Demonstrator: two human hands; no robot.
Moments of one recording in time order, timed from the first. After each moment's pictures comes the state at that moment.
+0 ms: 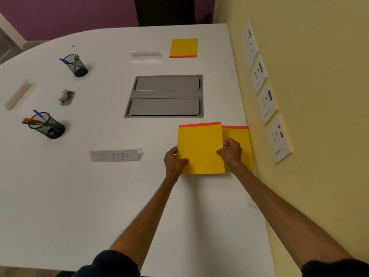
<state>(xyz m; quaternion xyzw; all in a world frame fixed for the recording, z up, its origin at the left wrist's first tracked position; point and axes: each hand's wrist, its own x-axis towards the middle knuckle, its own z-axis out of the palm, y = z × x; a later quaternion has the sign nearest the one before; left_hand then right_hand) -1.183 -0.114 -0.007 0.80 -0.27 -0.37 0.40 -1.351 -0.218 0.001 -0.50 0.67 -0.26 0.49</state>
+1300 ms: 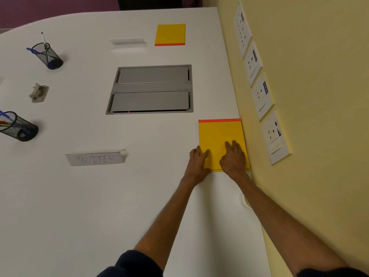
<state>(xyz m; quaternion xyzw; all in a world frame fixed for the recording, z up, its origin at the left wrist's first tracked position) -1.260 -0.161 -0.064 0.71 -0.61 -0.34 0.12 -1.398 -0.222 -0.056 -0.72 0.66 0.00 0.21</state>
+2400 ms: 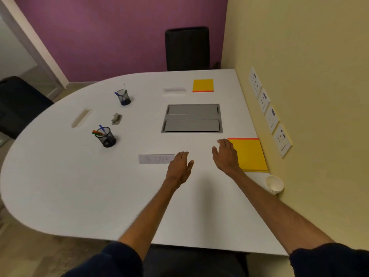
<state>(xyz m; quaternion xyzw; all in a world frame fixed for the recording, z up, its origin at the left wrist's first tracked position) -1.118 0.048 0.120 0.78 -0.58 -0.16 0.17 -1.275 -0.060 0.122 -0.78 0.56 -0.19 0.18</state>
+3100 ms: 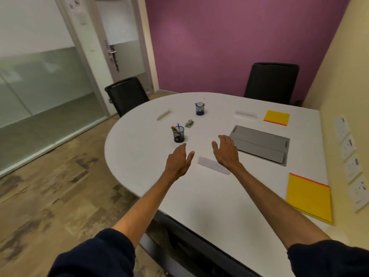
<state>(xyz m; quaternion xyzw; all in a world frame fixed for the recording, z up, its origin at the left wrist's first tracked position) -1.021 0.228 0.217 0.89 -0.38 -0.07 0.24 -1.122 0.059 0.221 -0.89 0.34 -0.21 0.24</state>
